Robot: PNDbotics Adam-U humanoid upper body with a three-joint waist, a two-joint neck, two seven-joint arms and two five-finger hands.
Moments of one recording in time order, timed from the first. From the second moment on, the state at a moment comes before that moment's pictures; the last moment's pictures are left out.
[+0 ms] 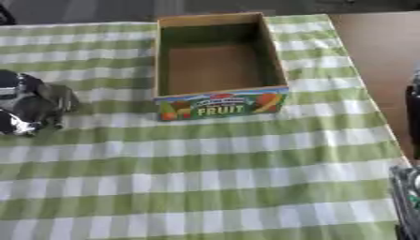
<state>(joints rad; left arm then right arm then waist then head) -0.78 0.76 -0.19 -1.14 -0.77 -0.41 -0.62 -0.30 -0.27 -0.05 -1.98 0.23 -0.03 -0.57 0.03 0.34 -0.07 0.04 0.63</state>
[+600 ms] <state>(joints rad) -0.78 0.76 -0.20 -1.15 -0.74 -0.37 -0.60 -0.30 -0.26 -0.05 -1.98 0.23 -0.03 -0.57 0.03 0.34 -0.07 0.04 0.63</state>
